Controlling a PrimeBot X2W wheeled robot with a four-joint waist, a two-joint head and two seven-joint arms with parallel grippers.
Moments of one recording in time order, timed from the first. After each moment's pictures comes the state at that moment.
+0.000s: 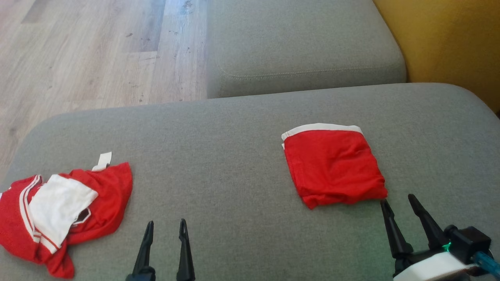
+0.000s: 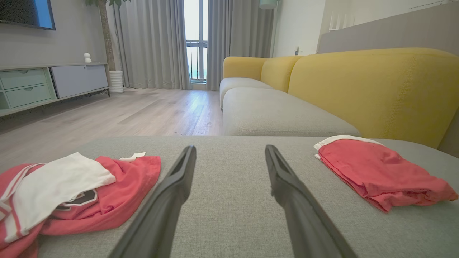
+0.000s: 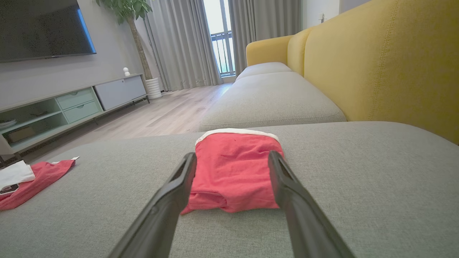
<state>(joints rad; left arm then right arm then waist) 0.19 0.06 -0.33 0.10 -0.19 0.23 -0.25 0.12 -0.26 0.22 0.23 0.38 0.12 -0.25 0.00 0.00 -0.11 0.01</state>
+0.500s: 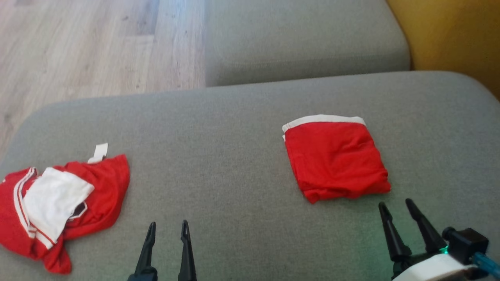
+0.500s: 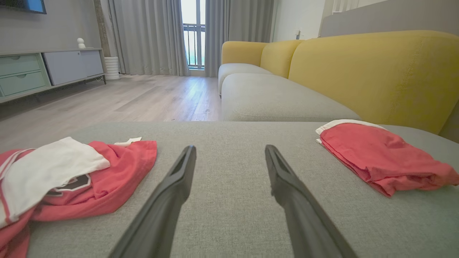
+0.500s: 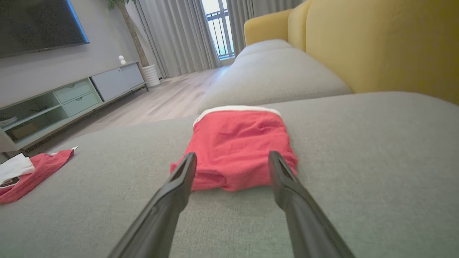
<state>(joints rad) 0.19 0.06 -0.33 0.12 -0.19 0.22 -0.25 0.11 -0.27 0.24 0.25 0.43 0.12 -0.25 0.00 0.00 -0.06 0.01</state>
